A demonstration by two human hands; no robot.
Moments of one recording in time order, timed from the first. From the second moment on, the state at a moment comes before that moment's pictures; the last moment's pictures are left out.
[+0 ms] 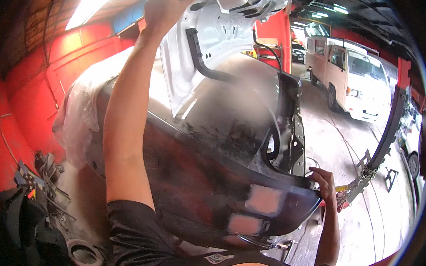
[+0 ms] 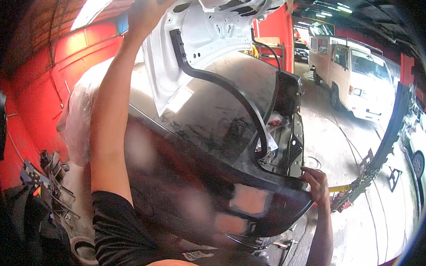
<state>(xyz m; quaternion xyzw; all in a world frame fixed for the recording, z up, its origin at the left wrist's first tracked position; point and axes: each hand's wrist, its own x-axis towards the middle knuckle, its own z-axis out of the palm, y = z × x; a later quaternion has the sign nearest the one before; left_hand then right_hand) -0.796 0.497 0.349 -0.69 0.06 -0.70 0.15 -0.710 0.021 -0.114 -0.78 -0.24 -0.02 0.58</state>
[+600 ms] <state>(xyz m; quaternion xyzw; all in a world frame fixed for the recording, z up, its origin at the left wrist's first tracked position) -0.798 0.487 0.348 -0.71 0.13 -0.66 0.20 -0.712 0.020 -0.109 -0.77 -0.24 -0.01 0.59</state>
